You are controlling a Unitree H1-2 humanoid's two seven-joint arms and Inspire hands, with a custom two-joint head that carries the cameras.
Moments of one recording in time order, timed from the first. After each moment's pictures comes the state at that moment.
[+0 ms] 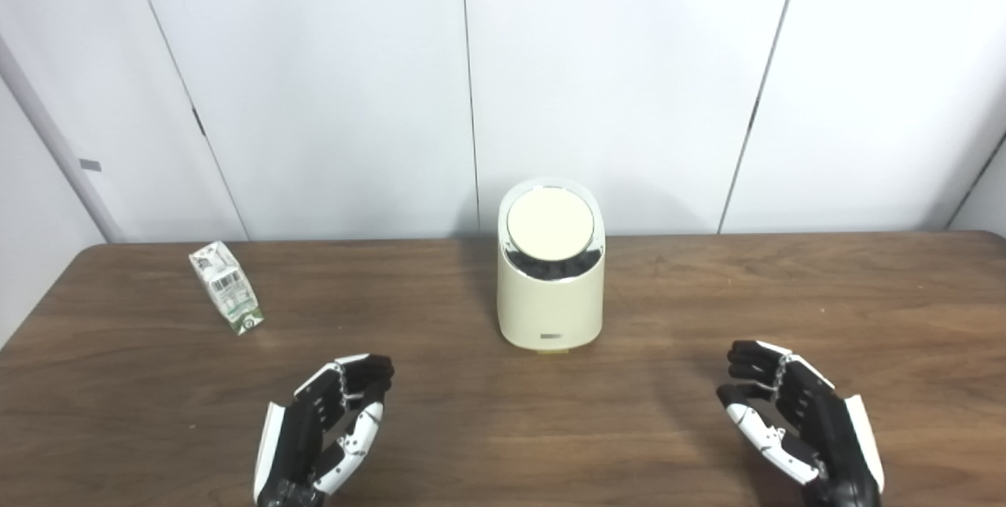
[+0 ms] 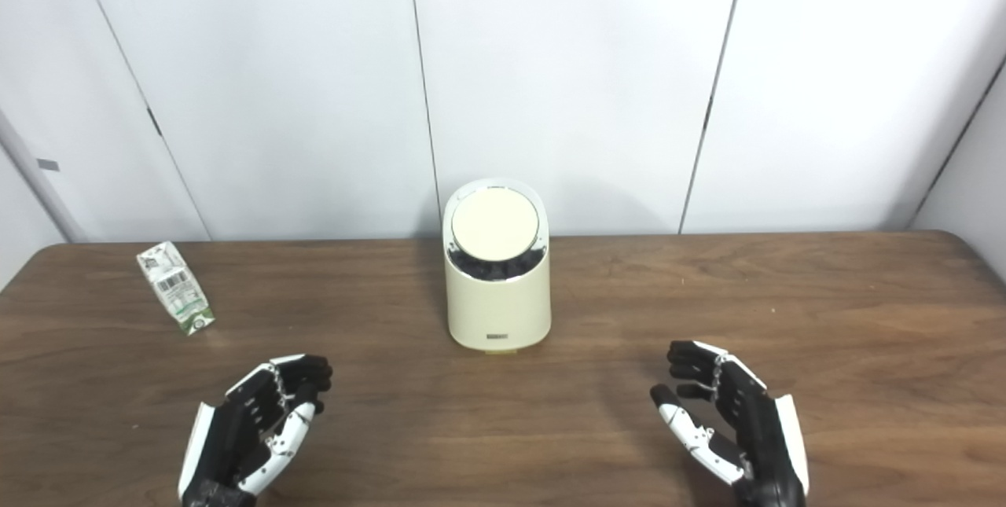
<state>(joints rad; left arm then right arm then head) 0.11 0.04 0.04 -0.18 0.12 -0.17 0.03 0.09 -0.07 -0.08 -0.20 -0.15 -0.05 -0.09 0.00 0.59</state>
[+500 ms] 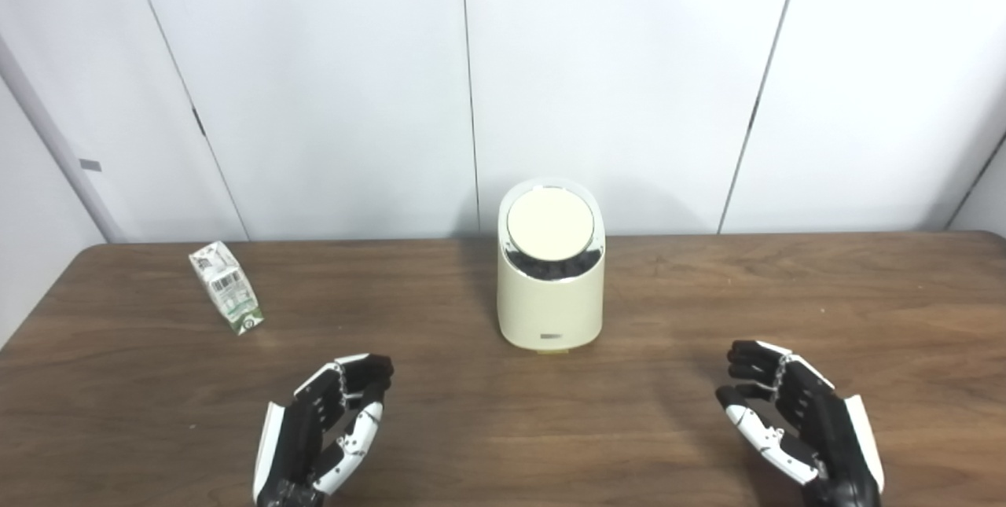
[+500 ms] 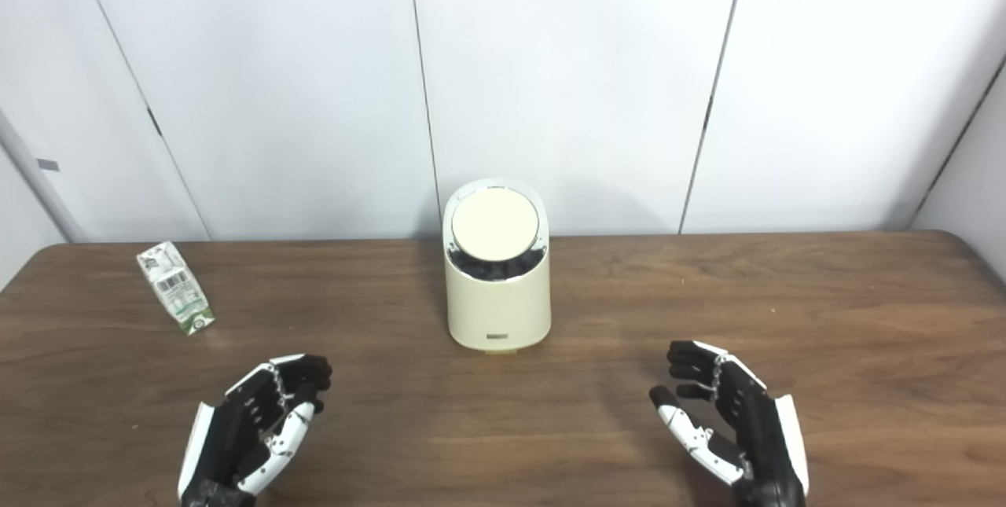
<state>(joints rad) 0.11 0.04 0.04 -0.18 0.12 -0.17 0.03 0.09 -0.07 -0.08 -0.20 -0.14 -0.05 -0.09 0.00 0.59</state>
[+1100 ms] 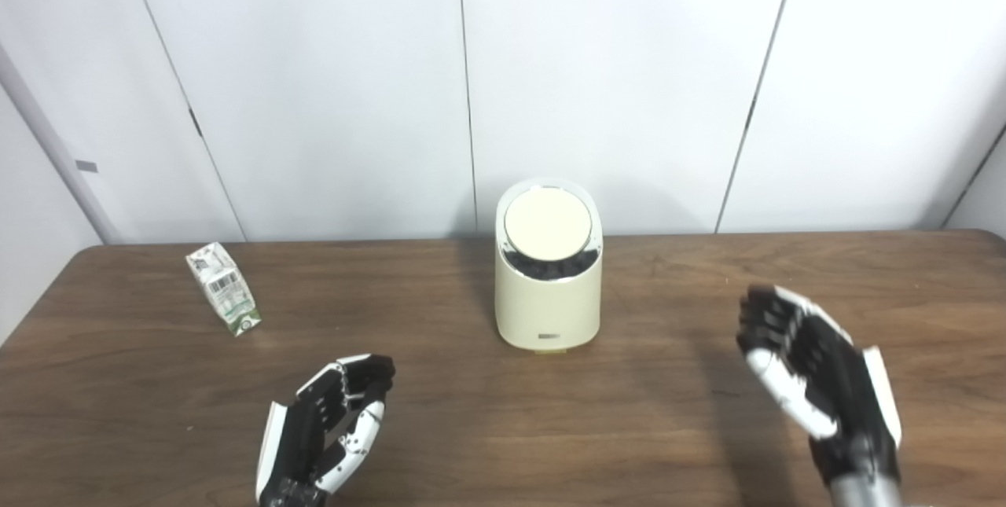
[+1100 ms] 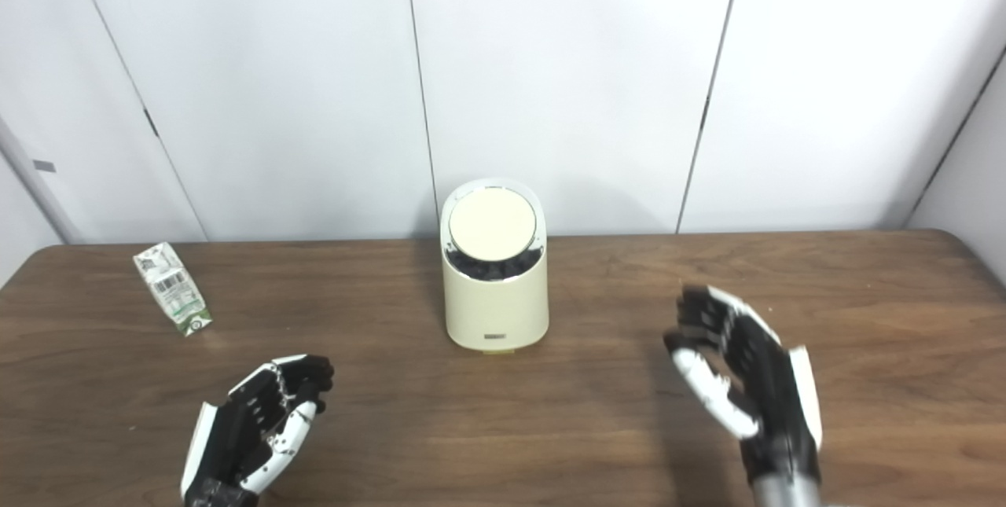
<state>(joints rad) 0.10 0.04 0.03 -0.18 0.12 -0.15 0.03 -0.03 -0.09 -0.08 -0.41 -0.14 0.15 -0.05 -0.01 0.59</state>
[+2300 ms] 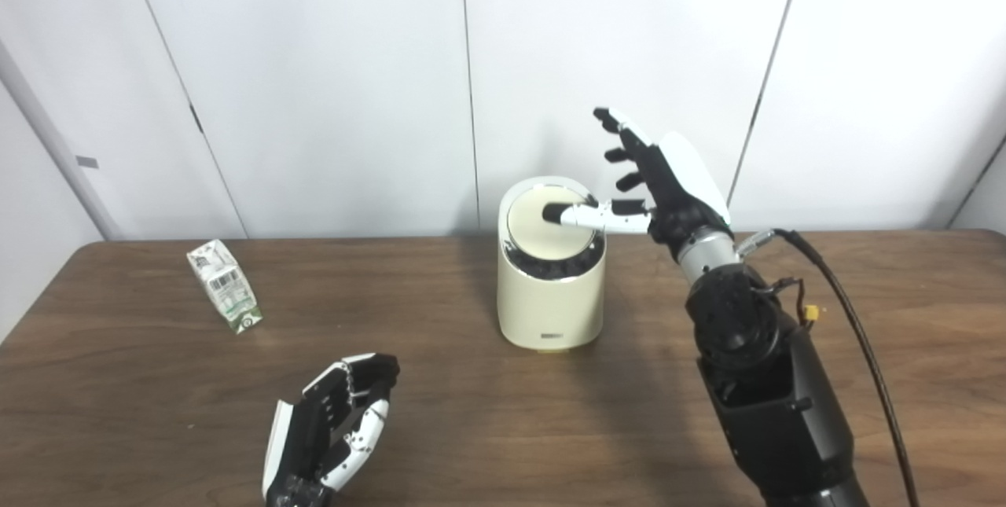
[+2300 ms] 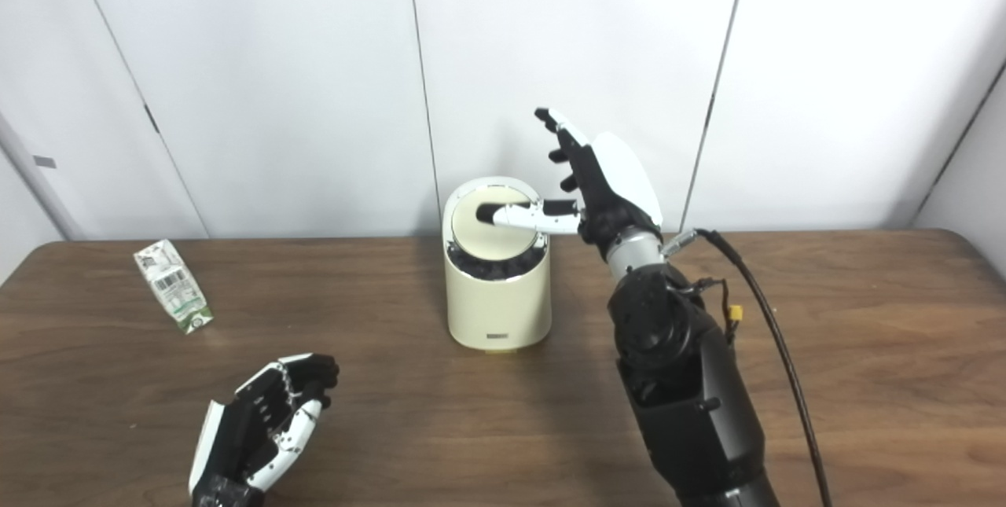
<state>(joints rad) 0.09 0.03 0.03 -0.14 0.12 -0.16 0.03 -0.62 -0.10 0.16 -0.09 -0.68 0.47 0.15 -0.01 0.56</state>
